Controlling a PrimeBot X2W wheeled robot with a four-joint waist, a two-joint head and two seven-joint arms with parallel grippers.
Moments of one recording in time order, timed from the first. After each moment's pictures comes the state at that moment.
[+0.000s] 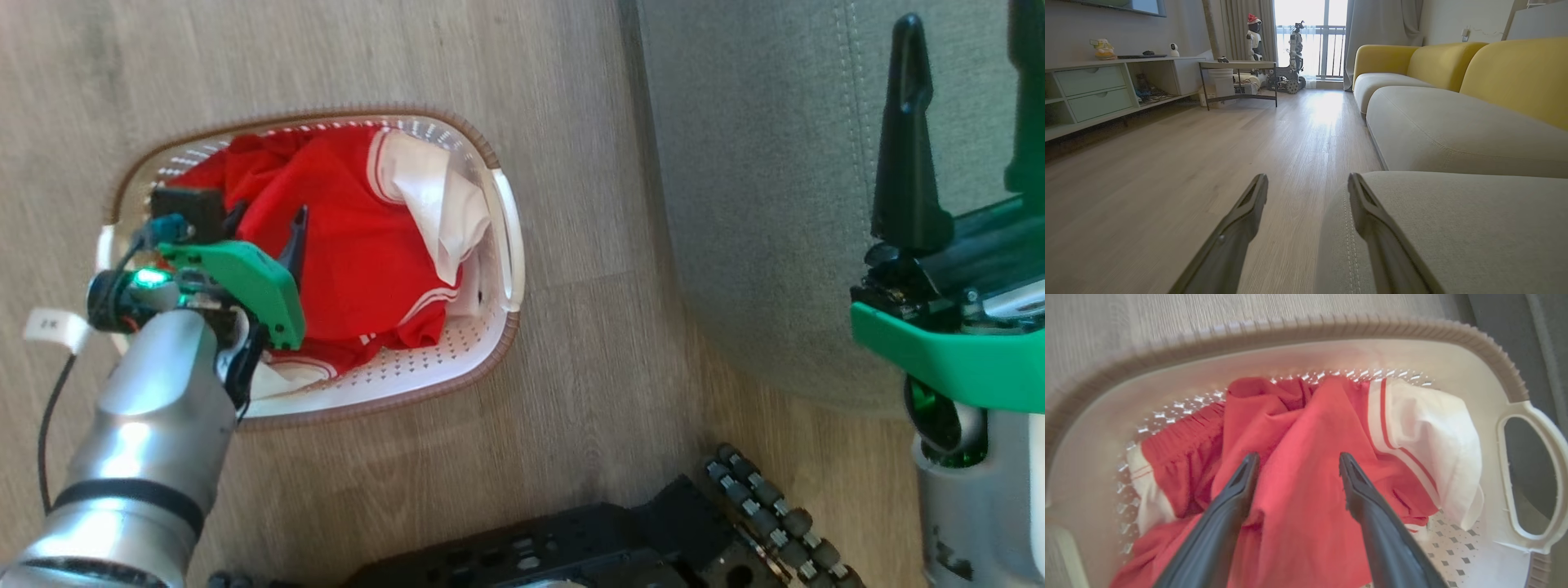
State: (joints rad) left arm -0.80 0.18 -0.40 1.10 -0.38 -0.12 -0.16; right arm -0.34 -0.08 0.04 -0.34 0.16 0.13 -0.26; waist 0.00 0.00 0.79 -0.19
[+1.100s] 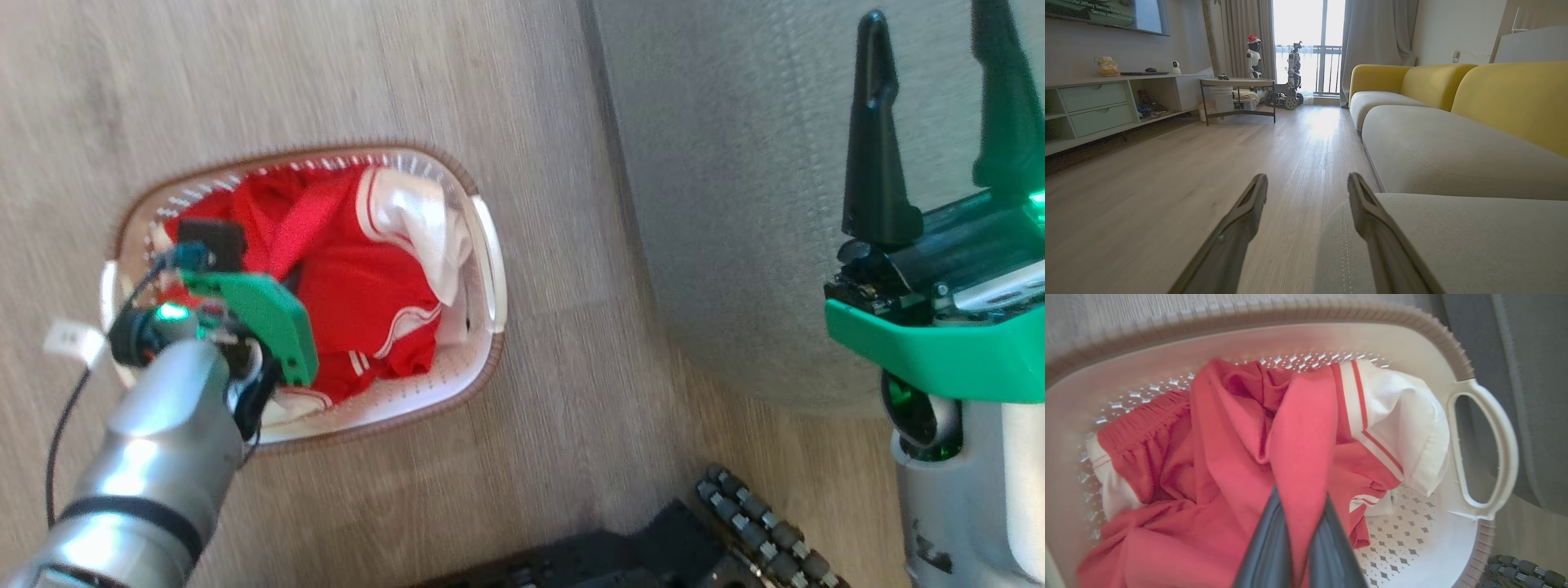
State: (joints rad) left arm -0.81 0.22 -0.70 1.14 -0.69 -0.12 -0.11; right arm -0.36 -0.06 0.07 -0.31 0.15 0.13 -0.26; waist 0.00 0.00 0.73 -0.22
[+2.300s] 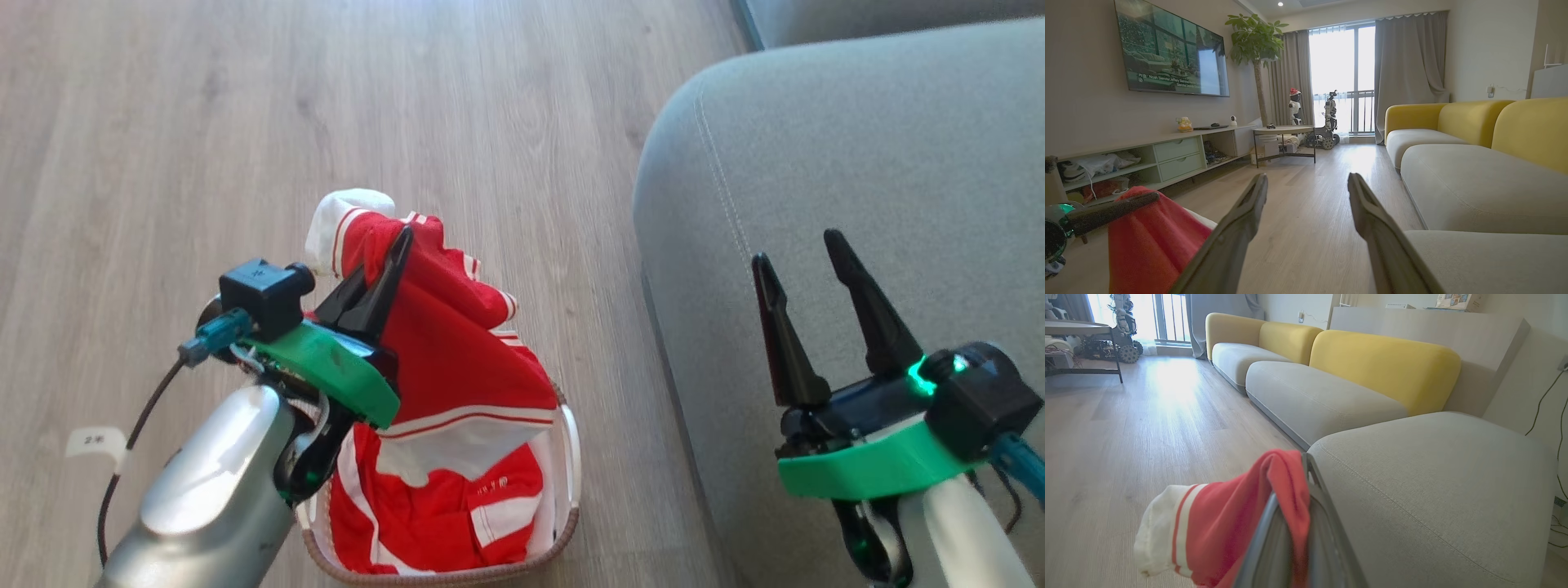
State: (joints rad) left arm -0.47 0.29 -0.62 0.38 -0.62 -0.10 -0.24; right arm -0.06 -0.14 0.14 -0.13 0.24 0.13 -0.26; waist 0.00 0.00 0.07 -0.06
